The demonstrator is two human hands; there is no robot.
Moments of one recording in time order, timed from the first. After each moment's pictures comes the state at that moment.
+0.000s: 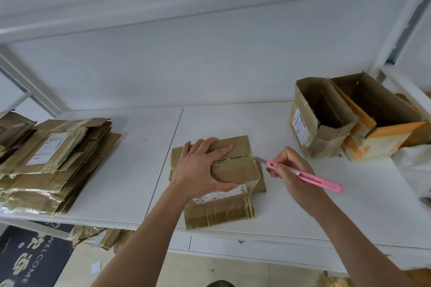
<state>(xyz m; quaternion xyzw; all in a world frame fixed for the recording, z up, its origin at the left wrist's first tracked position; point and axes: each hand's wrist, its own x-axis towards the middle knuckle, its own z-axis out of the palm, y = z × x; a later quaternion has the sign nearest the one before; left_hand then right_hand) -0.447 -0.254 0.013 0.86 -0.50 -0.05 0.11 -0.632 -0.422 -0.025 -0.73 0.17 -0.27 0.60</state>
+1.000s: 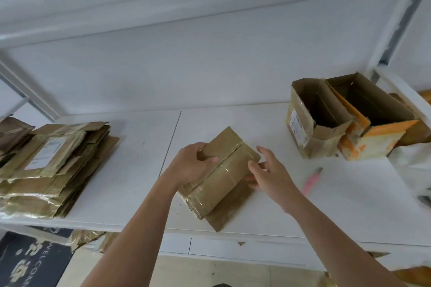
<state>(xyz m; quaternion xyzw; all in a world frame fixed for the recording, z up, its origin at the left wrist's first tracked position) -0.438 -0.261 0.036 0.88 -0.30 -0.25 0.26 -0.601 -0.395 -0.009 -0.68 0.32 -0.12 0.65</state>
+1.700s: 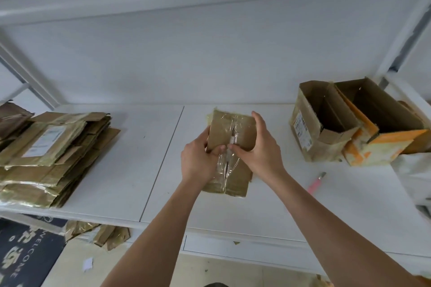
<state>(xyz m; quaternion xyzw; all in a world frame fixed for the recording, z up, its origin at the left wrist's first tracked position) -0.455 -0.281 0.016 0.88 -0.26 -0.05 0.40 -0.547 -0.406 0.000 -0.84 0.28 -0.26 0.38</state>
